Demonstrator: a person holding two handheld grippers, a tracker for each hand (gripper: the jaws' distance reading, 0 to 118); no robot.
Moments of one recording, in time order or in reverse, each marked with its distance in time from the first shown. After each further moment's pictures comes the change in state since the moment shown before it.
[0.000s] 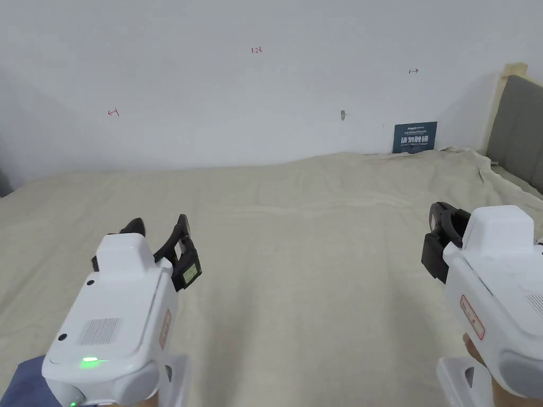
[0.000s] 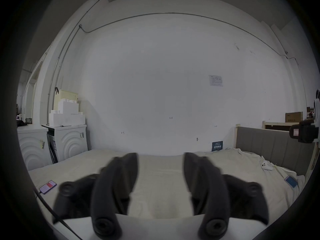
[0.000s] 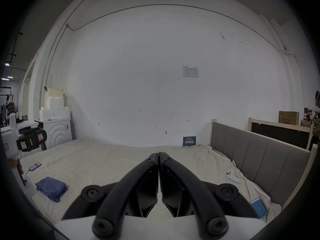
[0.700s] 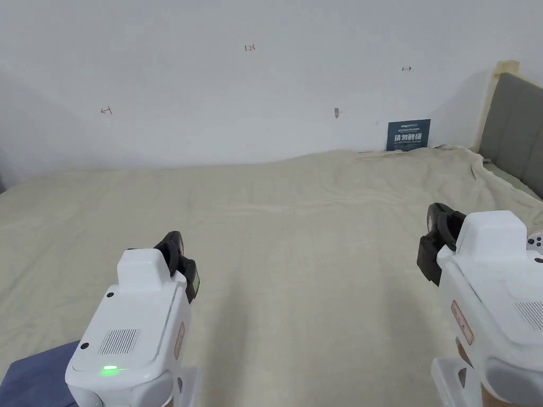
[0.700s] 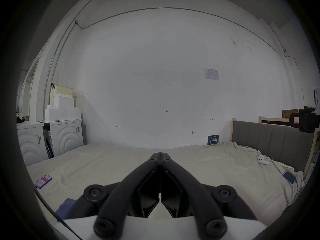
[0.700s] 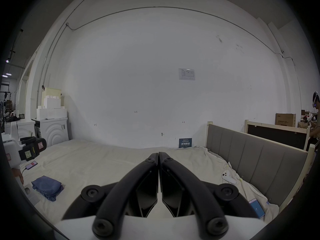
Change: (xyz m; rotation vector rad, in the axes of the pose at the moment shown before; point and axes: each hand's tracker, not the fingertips) left arm 0.016 -0.024 -0.002 -0.049 -0.033 0.003; right arm 0.059 0.064 0.024 0.020 -0.031 0.016
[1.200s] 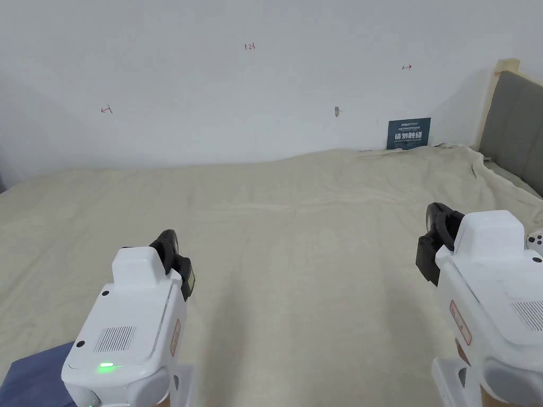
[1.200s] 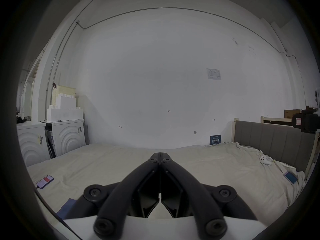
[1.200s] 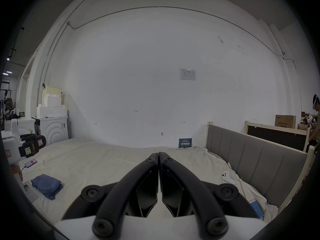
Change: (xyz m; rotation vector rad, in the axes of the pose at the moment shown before) left arm -0.005 0.000 -0.002 -0.002 0.018 -0.002; right arm -0.009 0.006 0.006 -0.001 0.001 0.011
